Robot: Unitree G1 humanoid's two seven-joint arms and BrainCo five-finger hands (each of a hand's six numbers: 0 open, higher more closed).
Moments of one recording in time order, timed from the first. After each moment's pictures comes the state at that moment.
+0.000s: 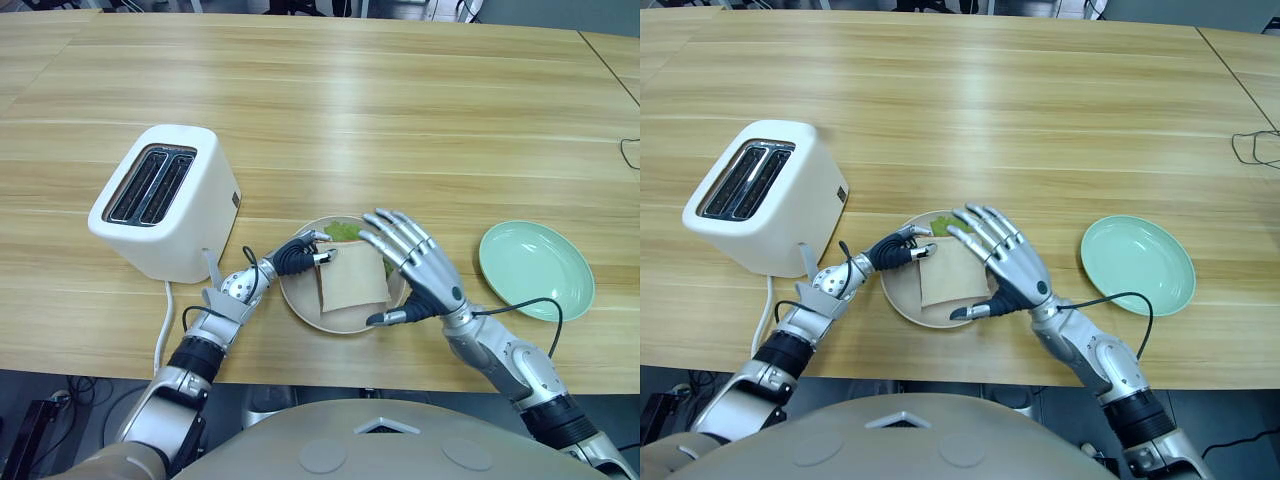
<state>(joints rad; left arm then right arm) -0.20 0.31 -0.33 0.51 0.32 -0.49 -0.25 0.17 -0.51 0.38 -0.08 -1.03 -0.58 -0.52</state>
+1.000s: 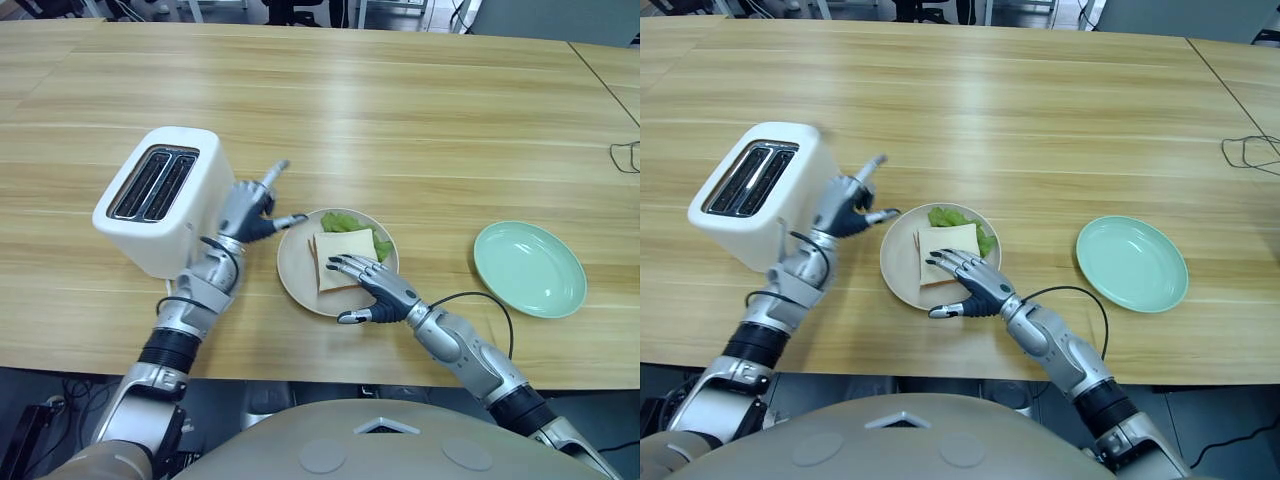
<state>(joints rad) -0.10 0.44 -0.10 0.09 0.77 -0.36 0.47 0.10 -0.40 0.47 0.09 -0.72 -0.43 -0.04</state>
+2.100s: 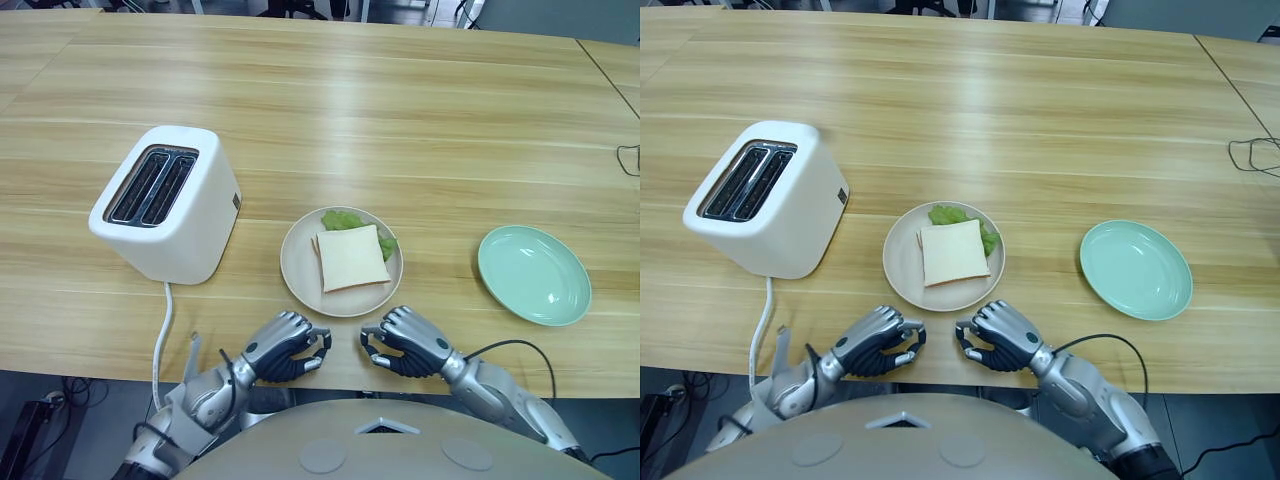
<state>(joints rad) 0.38 0.47 -0.35 -0.03 0.69 -0.60 -0.03 0.36 -0.46 0.35 0.01 -0.85 -0.65 -0.03</state>
